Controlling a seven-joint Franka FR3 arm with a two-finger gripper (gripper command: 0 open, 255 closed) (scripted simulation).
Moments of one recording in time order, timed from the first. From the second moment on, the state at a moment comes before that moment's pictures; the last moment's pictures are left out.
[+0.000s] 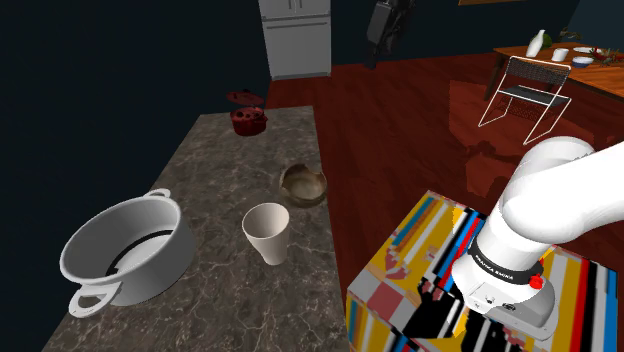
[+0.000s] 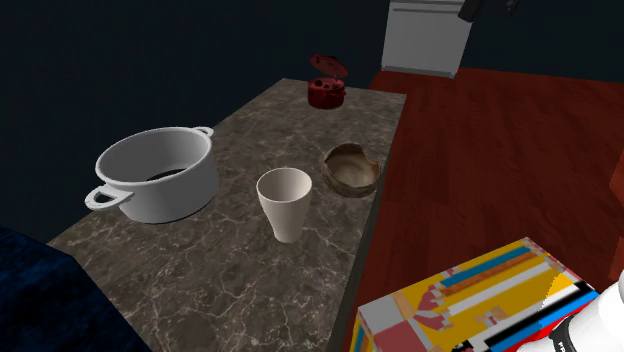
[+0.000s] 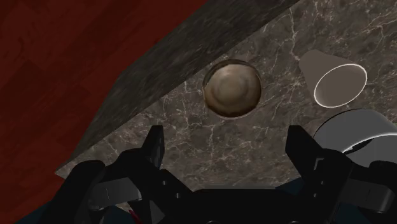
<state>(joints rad) -0.02 -0.82 0.06 -2.26 0.12 1.68 -0.14</state>
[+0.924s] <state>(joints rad) 0.03 -0.62 0.24 -2.38 0.24 1.93 0.01</state>
